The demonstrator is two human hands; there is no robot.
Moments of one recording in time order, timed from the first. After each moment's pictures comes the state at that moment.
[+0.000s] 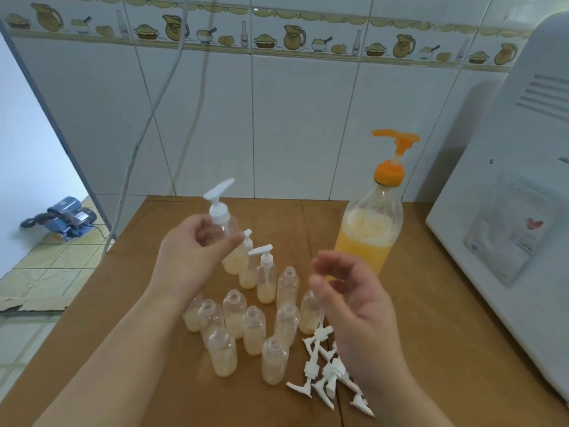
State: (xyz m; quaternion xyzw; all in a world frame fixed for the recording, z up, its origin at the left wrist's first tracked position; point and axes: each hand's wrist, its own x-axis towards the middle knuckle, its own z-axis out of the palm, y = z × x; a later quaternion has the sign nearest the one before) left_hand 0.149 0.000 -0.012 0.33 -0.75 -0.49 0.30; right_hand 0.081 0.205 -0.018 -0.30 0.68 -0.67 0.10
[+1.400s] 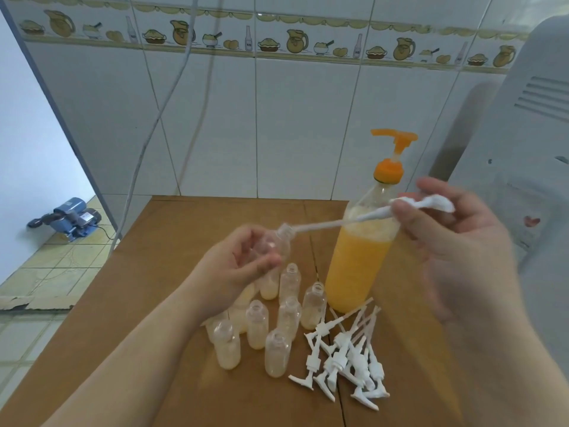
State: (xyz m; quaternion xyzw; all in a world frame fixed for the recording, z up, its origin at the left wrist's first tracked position) left_hand 0.155 0.026 -0.015 0.12 -0.82 -0.53 0.18; right_hand 0.044 0.239 0.060 -0.16 0.59 -0.79 0.05
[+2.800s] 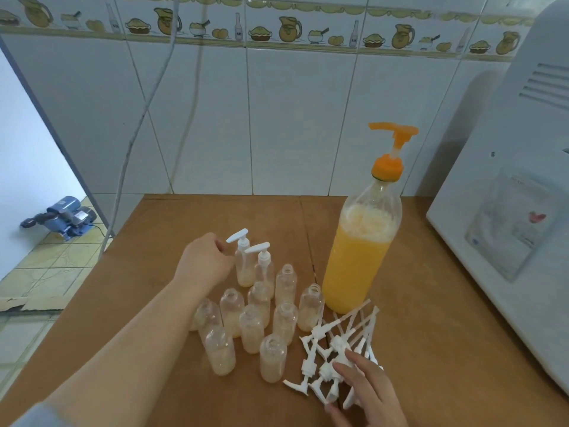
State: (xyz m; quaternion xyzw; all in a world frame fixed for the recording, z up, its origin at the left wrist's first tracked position) left_hand 0.105 -0.026 -0.059 0.44 -0.84 -0.30 0.11; right_hand 0.073 0.286 -0.188 -0.44 0.83 -0.34 -0.08
